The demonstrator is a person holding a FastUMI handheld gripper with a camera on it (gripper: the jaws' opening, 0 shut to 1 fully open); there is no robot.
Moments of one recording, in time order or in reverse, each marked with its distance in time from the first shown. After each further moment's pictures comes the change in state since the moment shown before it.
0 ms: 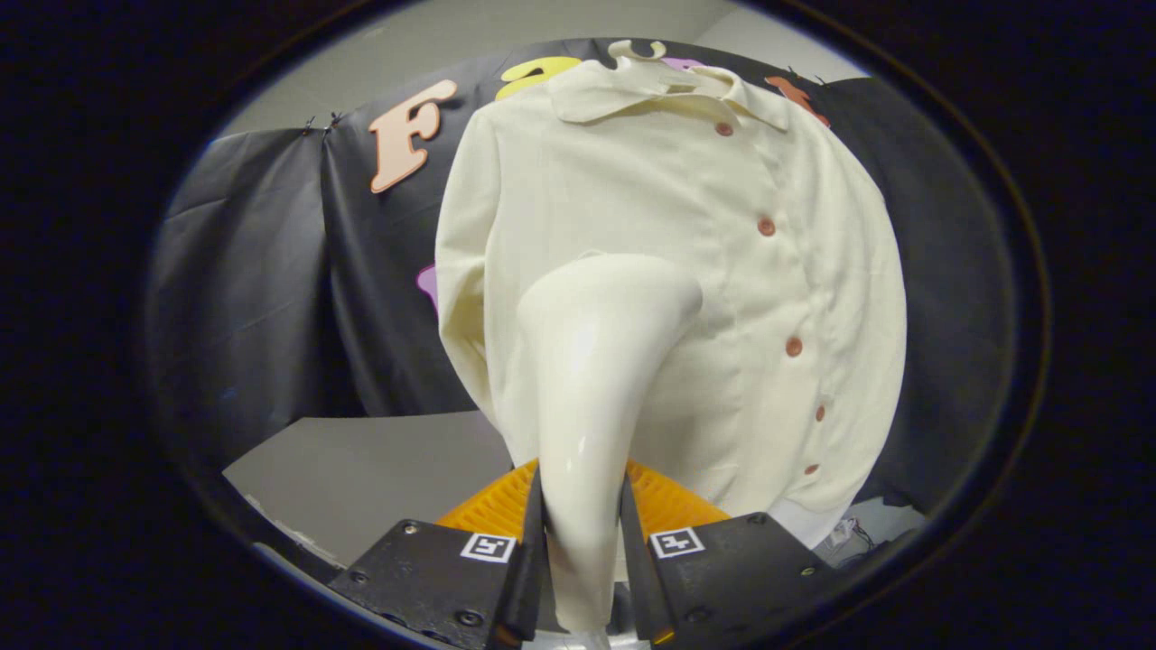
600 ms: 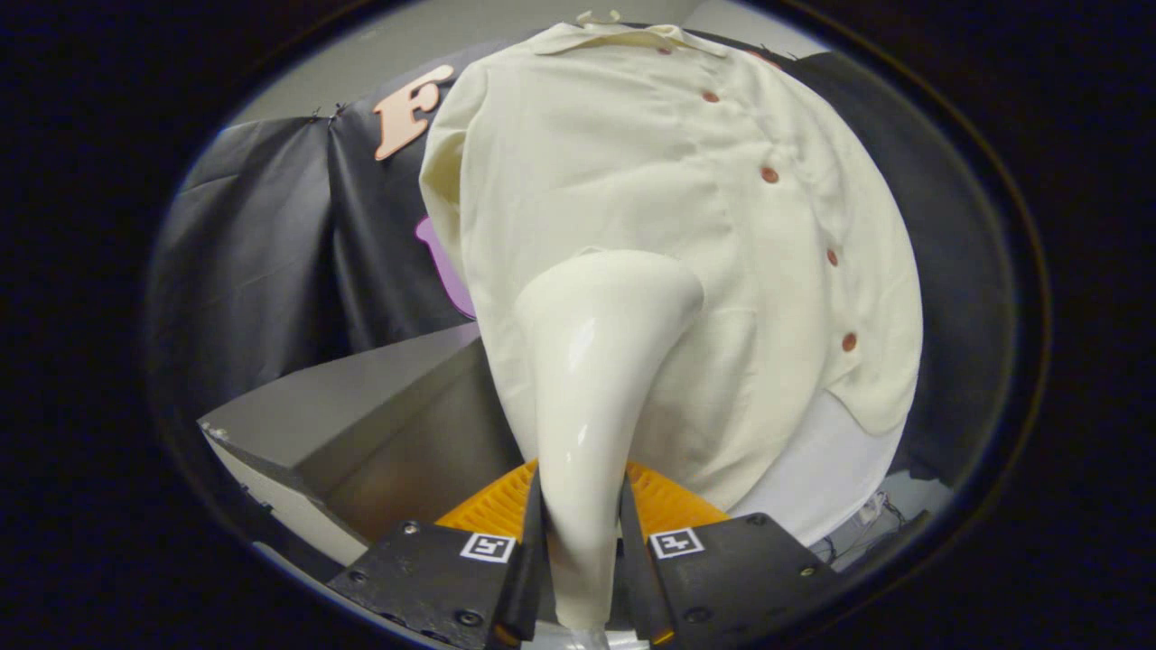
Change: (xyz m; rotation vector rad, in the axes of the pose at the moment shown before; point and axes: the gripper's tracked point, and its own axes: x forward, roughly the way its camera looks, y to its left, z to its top) arm 0.016 -0.017 -0.135 0.075 0.021 0.023
